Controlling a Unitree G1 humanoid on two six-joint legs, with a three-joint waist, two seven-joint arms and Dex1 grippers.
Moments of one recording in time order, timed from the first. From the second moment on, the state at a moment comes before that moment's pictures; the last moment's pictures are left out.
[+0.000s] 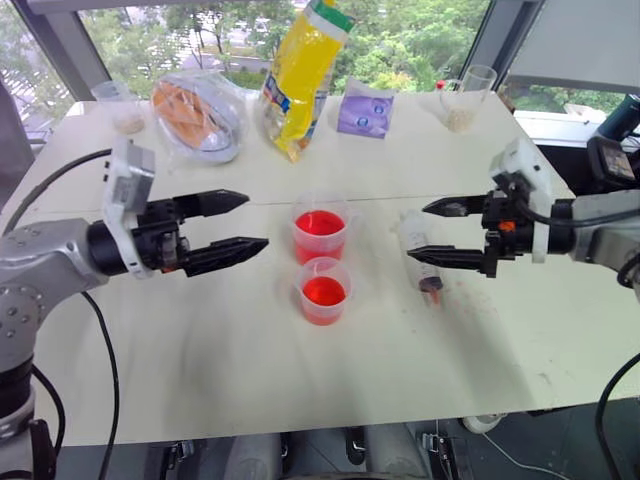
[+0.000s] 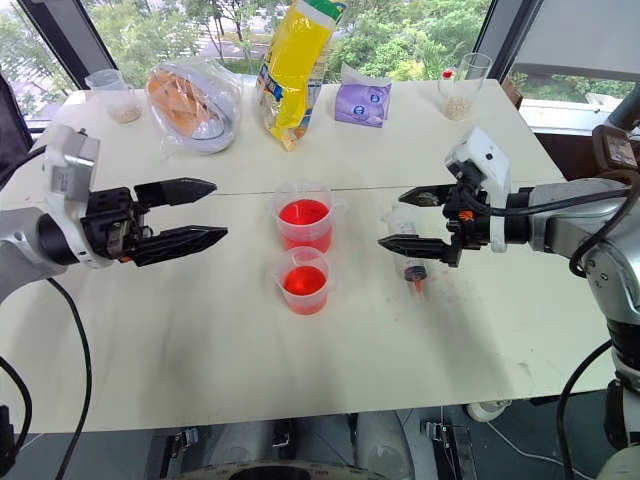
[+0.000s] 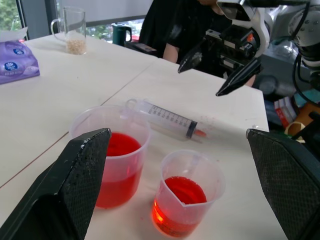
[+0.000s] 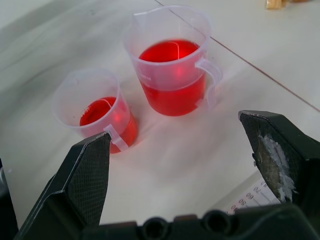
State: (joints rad) left arm -0.37 0.89 0.34 -0.45 -1.10 0.88 -0.84; right arm -0.56 -1.04 -0.08 -0.37 0.73 0.96 0.97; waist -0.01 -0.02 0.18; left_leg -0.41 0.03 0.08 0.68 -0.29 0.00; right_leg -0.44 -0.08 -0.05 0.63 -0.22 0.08
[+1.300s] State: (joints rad) left arm -0.41 0.78 0.21 -0.41 -0.98 0.79 -0.86; right arm -1.05 -0.80 0.36 0.30 0.41 1.37 0.80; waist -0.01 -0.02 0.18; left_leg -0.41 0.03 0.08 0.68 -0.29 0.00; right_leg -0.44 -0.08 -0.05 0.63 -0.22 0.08
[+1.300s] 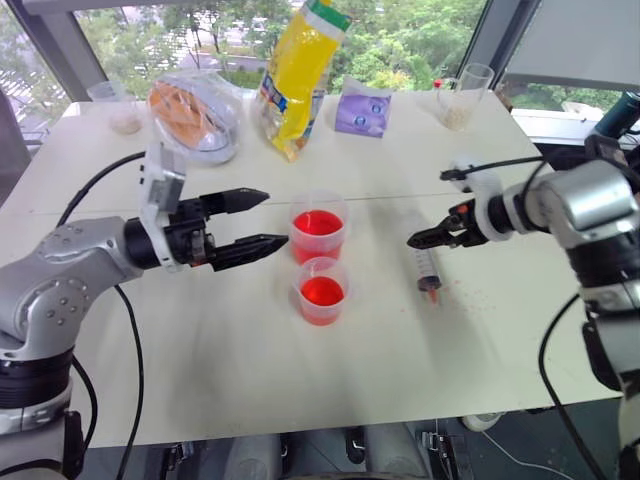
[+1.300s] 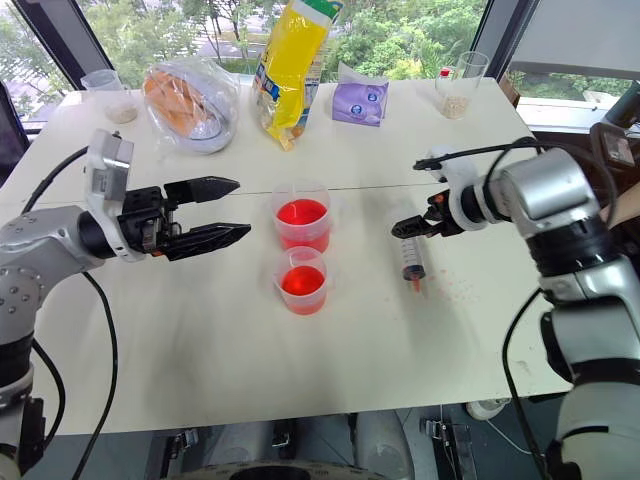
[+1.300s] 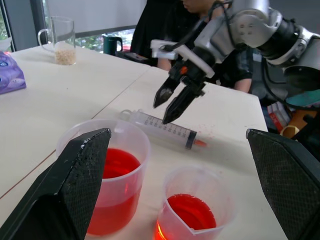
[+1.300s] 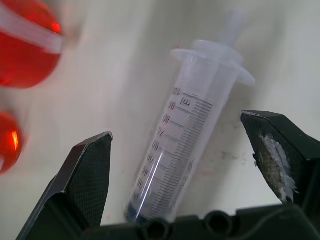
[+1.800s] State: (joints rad) left arm -0.30 0.77 0.26 -0.51 -0.98 0.78 -0.78; right arm -1.11 -0.63 0.47 0.55 0.21 1.27 0.80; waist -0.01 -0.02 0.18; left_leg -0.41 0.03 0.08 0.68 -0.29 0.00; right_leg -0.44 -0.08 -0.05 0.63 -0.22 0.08
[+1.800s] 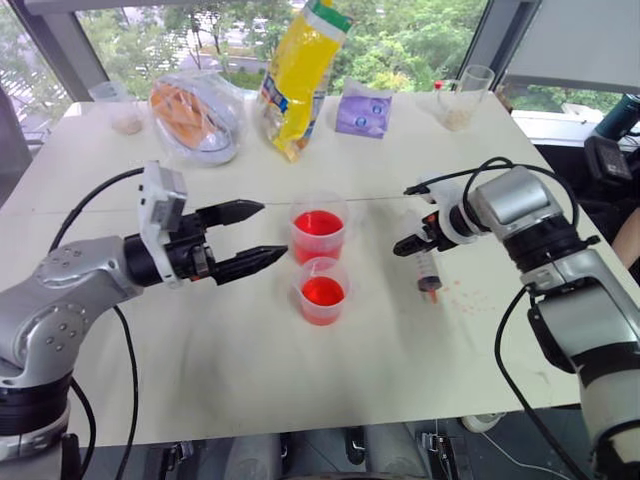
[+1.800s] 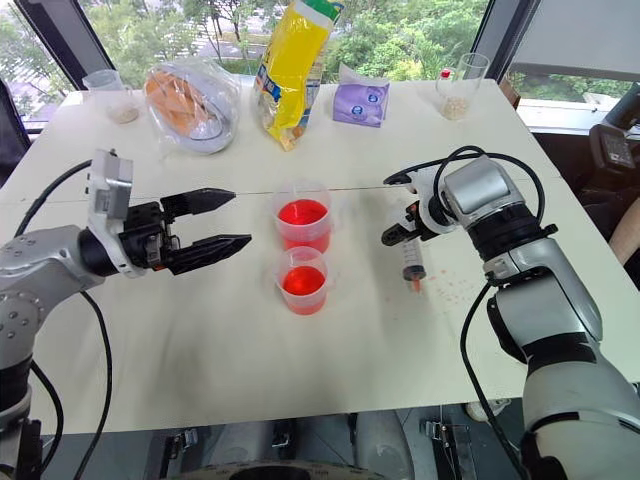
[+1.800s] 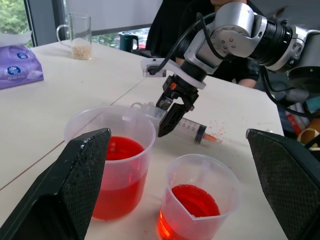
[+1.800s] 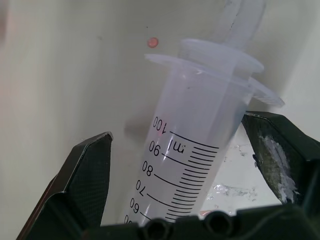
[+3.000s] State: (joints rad) left arm -0.65 0.77 0.21 -0.21 -0.90 0.74 -0.90; right arm -0.81 -0.21 -0.09 -0.09 0.53 0.59 0.73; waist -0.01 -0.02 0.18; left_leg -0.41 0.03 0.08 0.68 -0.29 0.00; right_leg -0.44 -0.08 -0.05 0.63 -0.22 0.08
